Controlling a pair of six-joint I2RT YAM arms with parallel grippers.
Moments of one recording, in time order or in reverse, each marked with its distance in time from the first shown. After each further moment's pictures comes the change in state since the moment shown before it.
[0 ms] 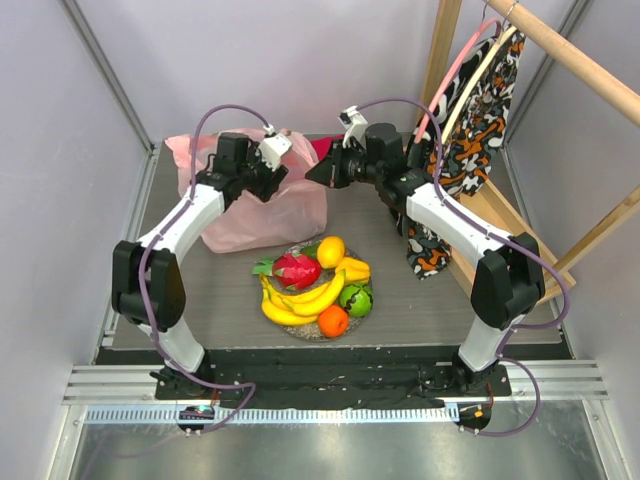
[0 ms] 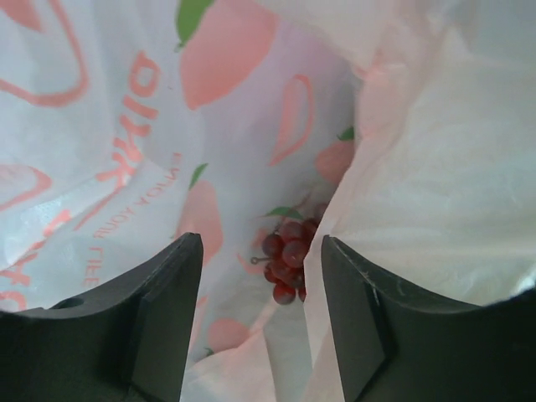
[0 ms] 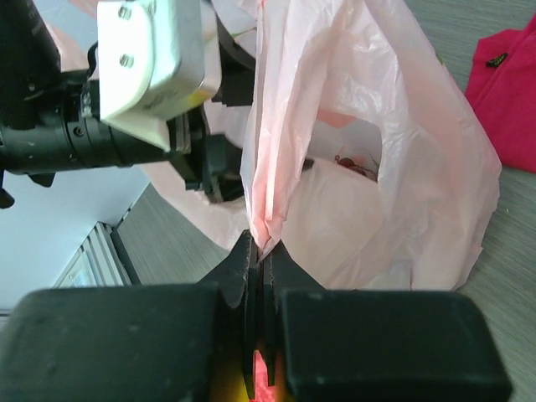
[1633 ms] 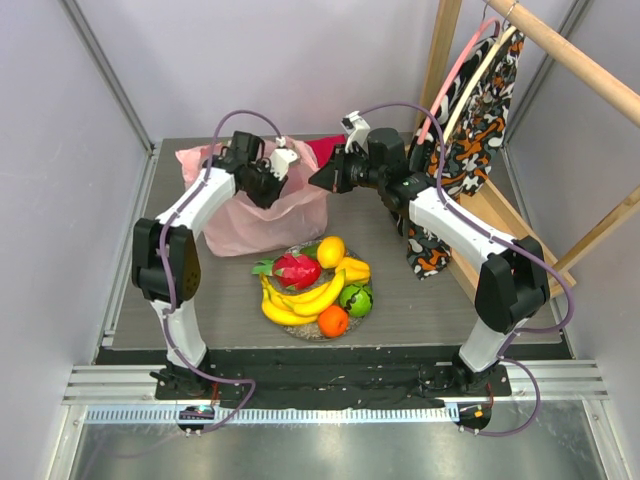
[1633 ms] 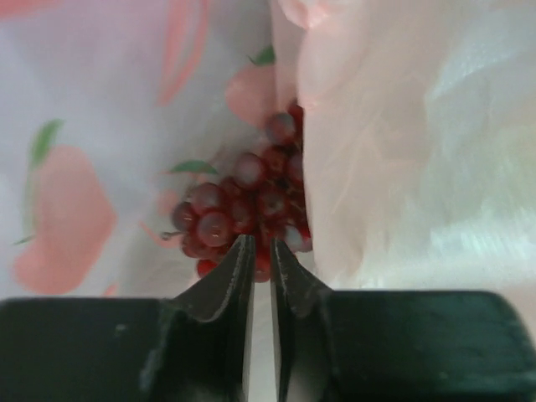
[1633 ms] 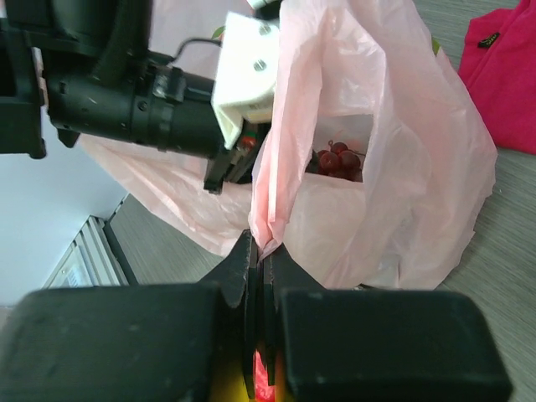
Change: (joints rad) left arm 0.004 0.209 0.222 -0.350 0.113 0.007; right arm 0.000 -0.033 -0.058 -0.005 0.014 -0.011
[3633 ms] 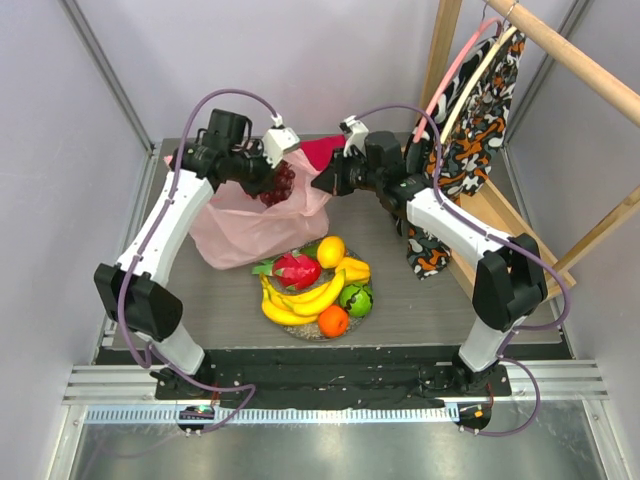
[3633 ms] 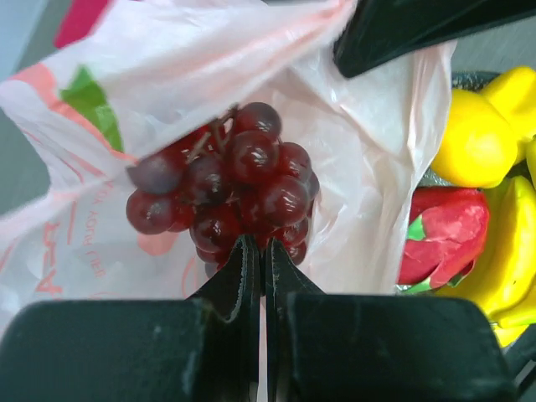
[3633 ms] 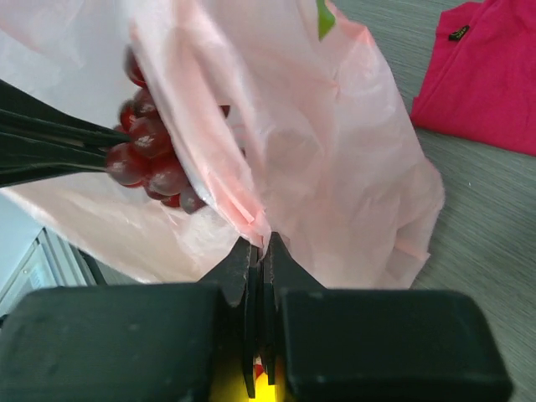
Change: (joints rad) left arm -0.060 -0.255 0.169 -0.267 0.013 0.087; right arm 0.000 0.018 -0.011 -0.006 0.039 -0.061
